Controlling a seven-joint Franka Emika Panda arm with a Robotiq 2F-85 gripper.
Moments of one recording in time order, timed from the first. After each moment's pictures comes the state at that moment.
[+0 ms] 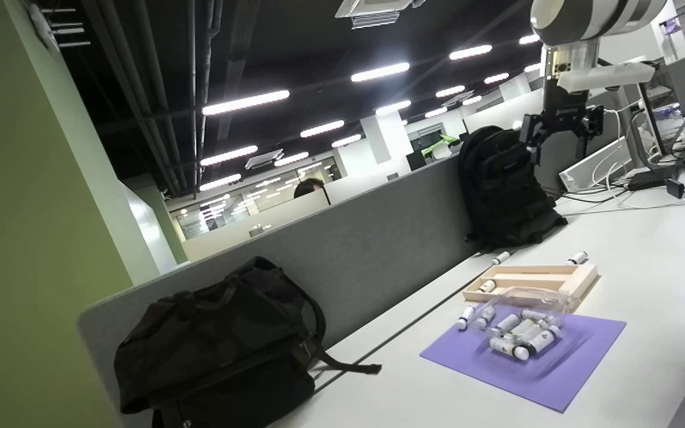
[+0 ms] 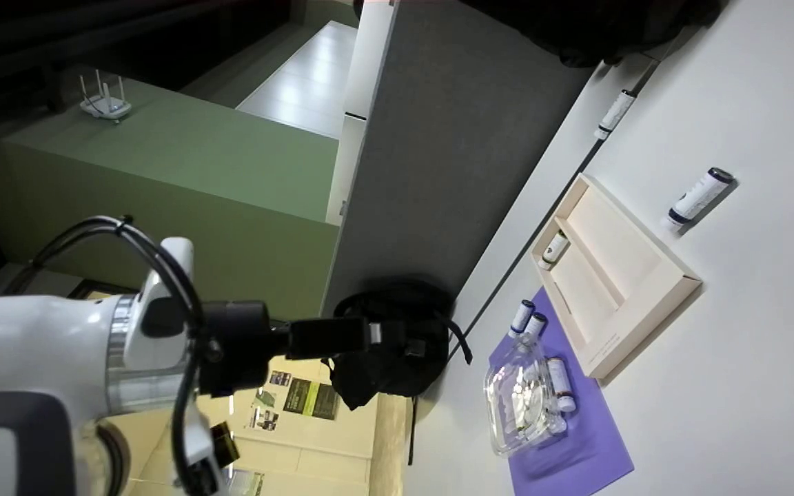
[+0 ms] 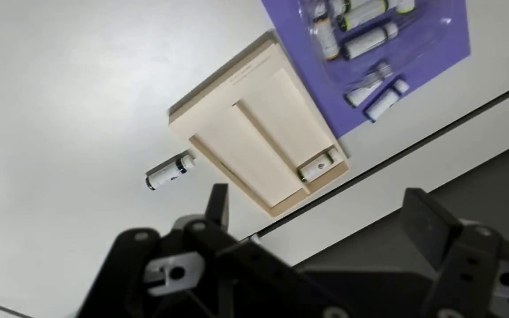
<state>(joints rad) -0.15 -0.49 -0.13 -2.78 0.23 2.66 0.10</state>
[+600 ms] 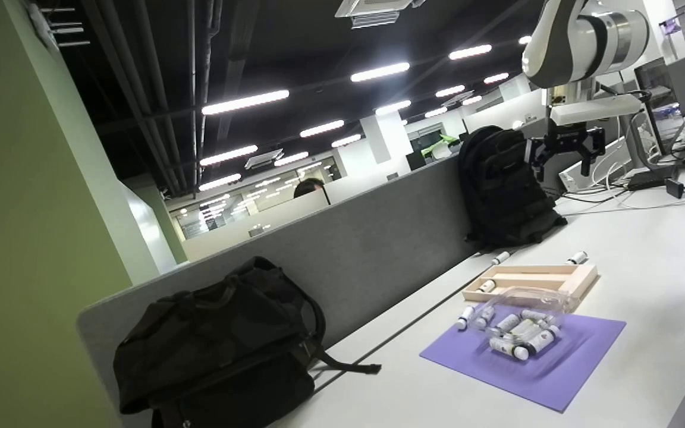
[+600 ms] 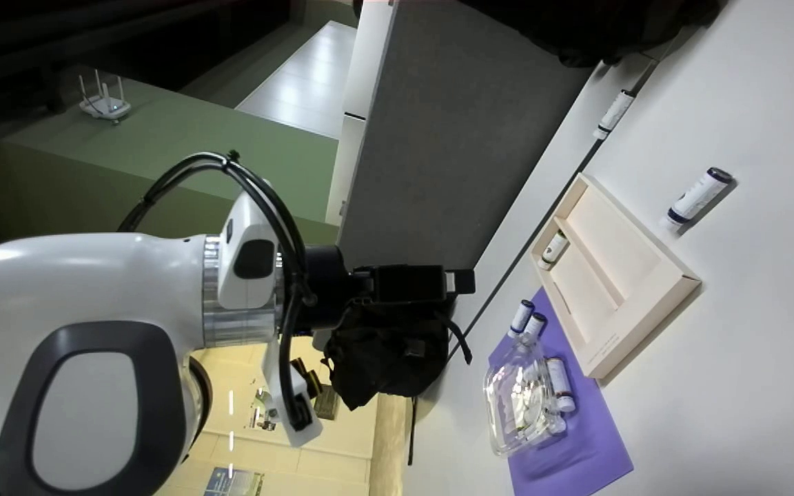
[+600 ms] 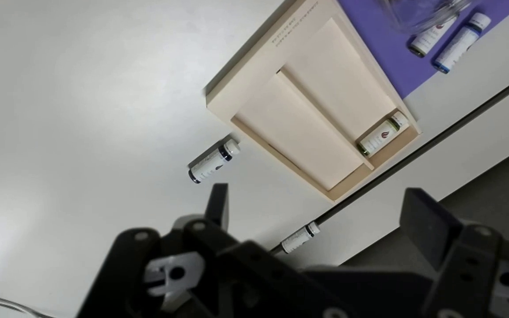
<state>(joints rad) -0.18 -0.22 -0.17 -2.67 0.26 2.81 0.14</state>
